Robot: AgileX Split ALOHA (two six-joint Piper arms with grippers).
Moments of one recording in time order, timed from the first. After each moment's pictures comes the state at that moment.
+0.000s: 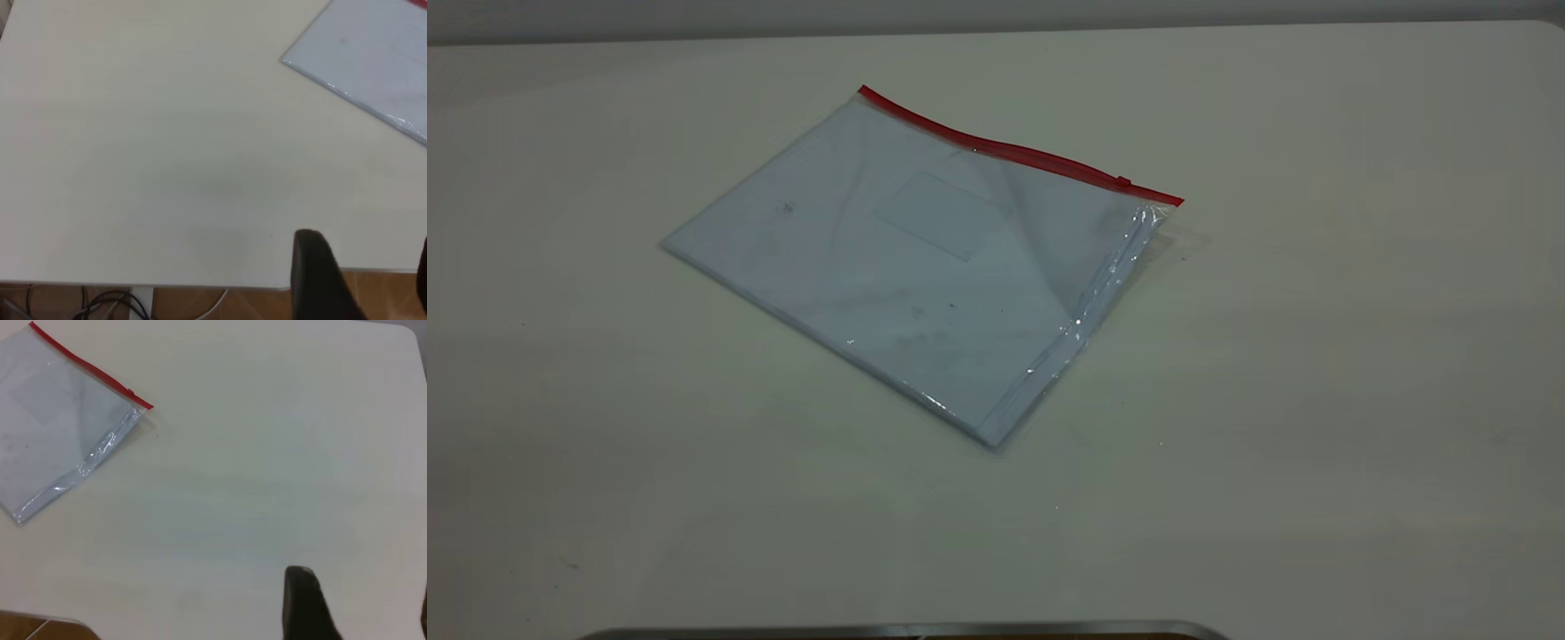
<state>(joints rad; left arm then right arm) 0.04 -0.02 -0.49 -0.04 1.14 -0.01 0.03 -0.02 -0.47 0.09 1.13 -0.10</state>
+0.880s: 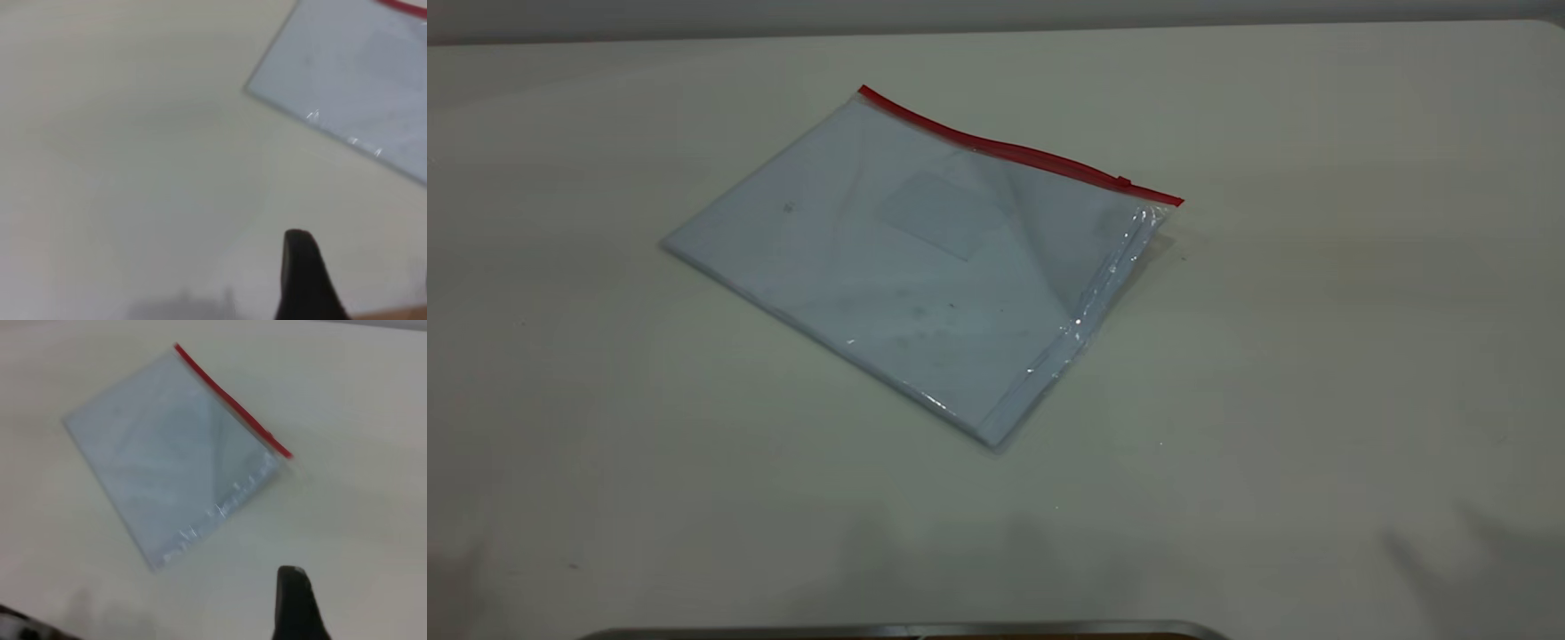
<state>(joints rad) 0.04 0.72 -0.68 -0.20 0.74 0.22 0.03 0.69 -0.48 0.69 0.62 -0.62</state>
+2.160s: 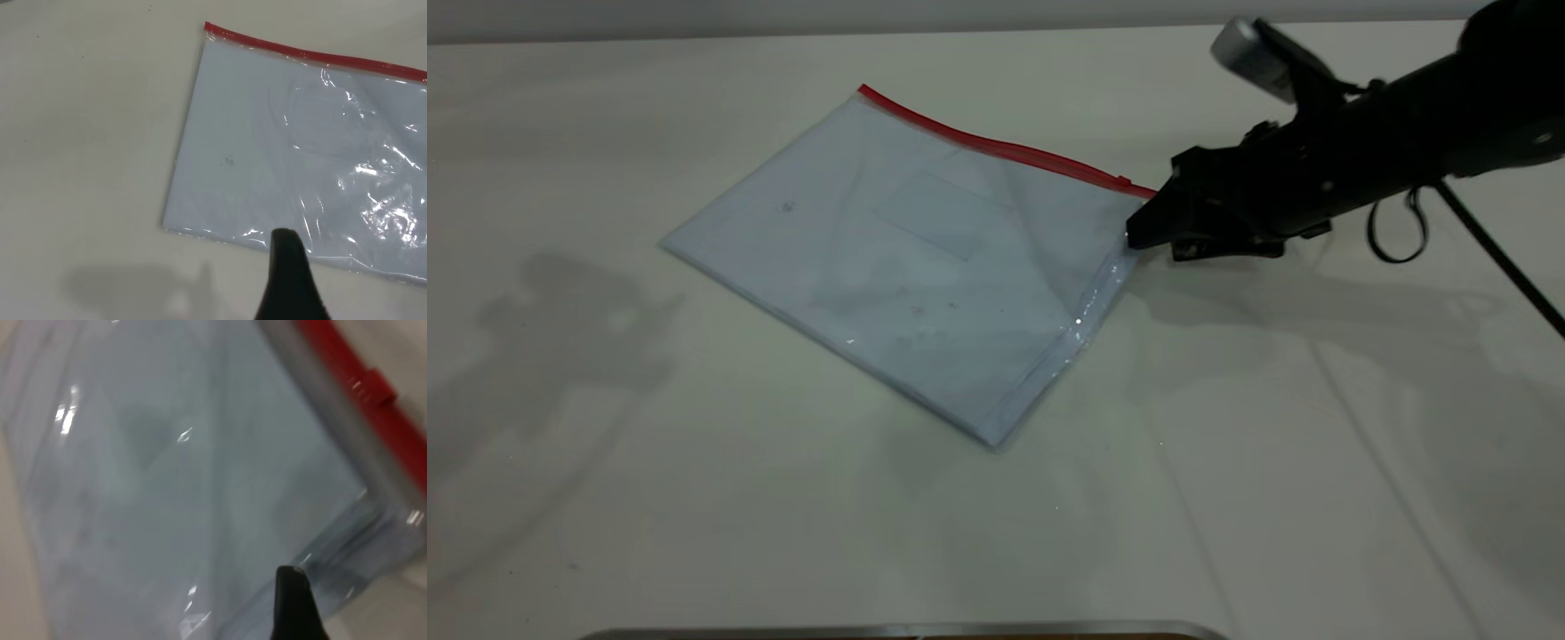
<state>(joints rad) 0.04 1.51 -0.93 -0.79 0.45 0.96 0.15 2.50 -1.22 1.78 0.62 -1.70</state>
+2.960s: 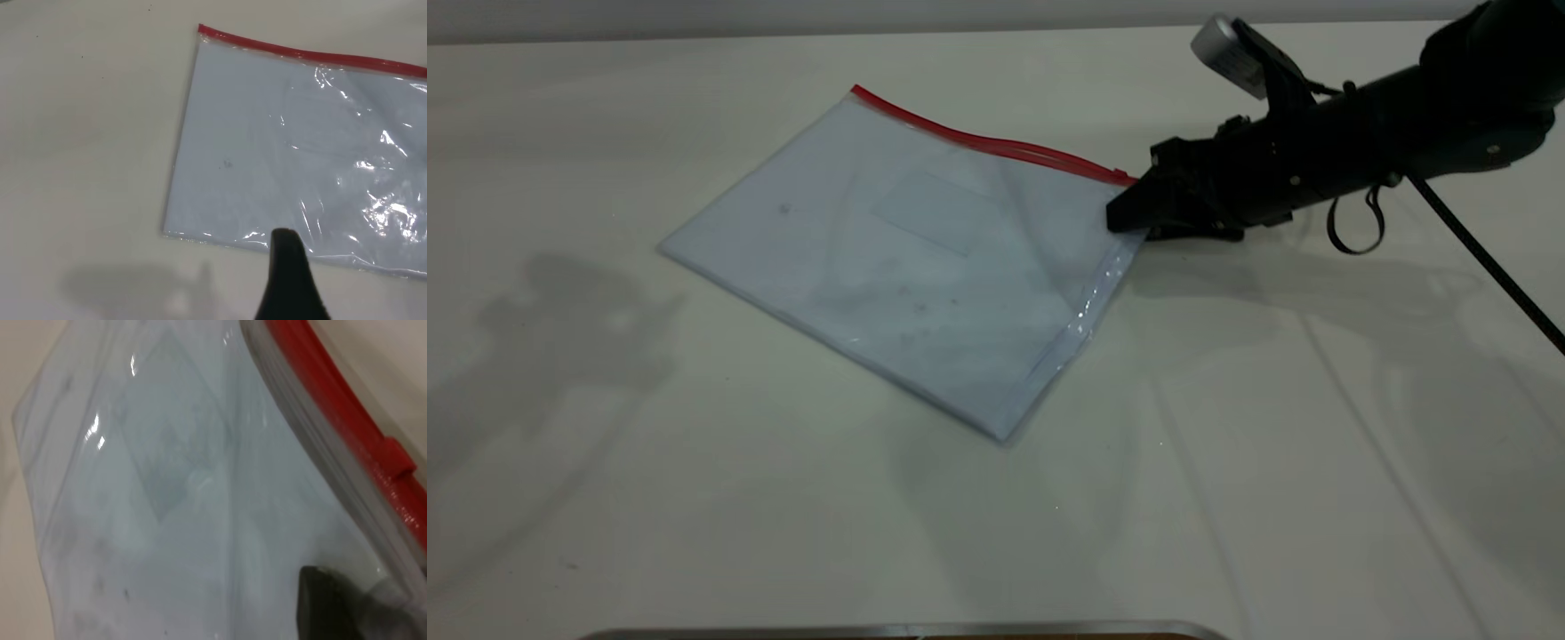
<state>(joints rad) 0.04 1.51 -0.93 -0.80 0.45 0.96 0.15 2.57 -1.34 1.79 0.69 -1.69</state>
